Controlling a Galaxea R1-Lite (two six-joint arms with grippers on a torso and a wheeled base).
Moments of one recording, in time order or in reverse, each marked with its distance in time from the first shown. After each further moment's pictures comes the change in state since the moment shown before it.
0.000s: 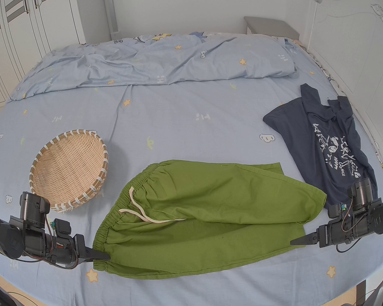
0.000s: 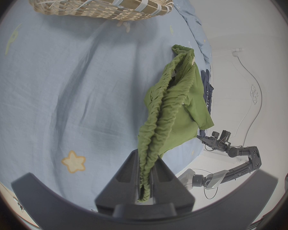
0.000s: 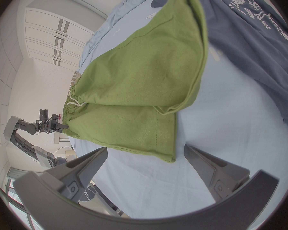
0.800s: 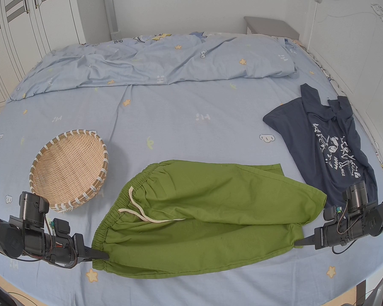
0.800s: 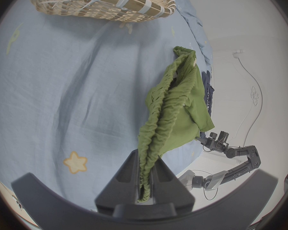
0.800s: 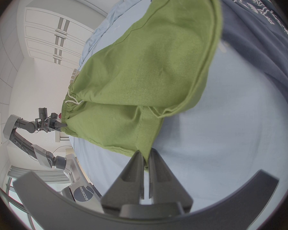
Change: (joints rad) left arm 0.012 0.003 -0.002 0.000 0.000 -0.001; right arm 0.014 0.067 0.006 -0.064 0.007 0.001
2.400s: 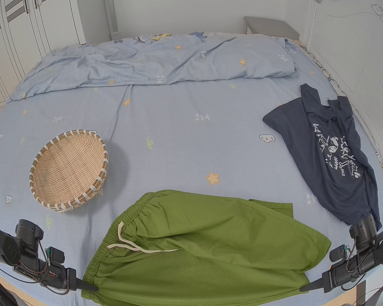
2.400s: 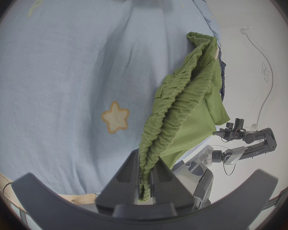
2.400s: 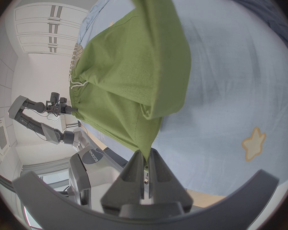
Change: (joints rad) left arm 0.189 0.064 0.135 0.186 0.018 0.478; right arm 0.061 -0.188 0.309 0.117 -0.004 -0.023
